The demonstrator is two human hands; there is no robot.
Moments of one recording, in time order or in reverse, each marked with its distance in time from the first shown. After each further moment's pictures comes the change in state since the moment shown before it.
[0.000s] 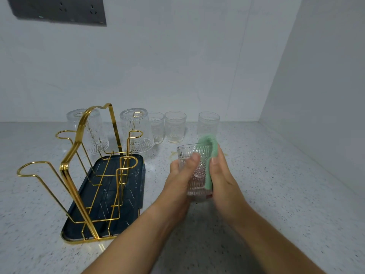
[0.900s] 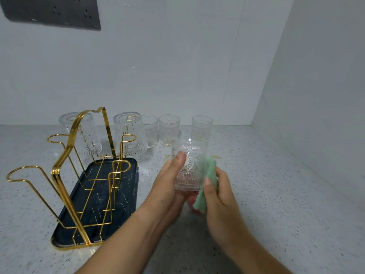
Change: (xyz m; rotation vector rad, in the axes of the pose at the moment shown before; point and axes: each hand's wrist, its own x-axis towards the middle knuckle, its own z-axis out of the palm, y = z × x) left_hand 0.000 0.003 -0.005 -0.069 -0.049 0.034; right_hand -0.036 -0.003 0.004 -0.059 0.134 0.033
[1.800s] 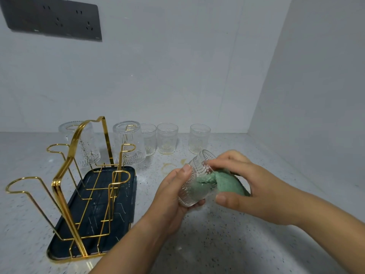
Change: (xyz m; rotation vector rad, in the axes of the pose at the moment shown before) left_hand -0.004 0.002 0.005 0.035 -0.036 -0.007; right_hand 0.036 -0.080 -0.091 -0.638 -0.536 -0.234
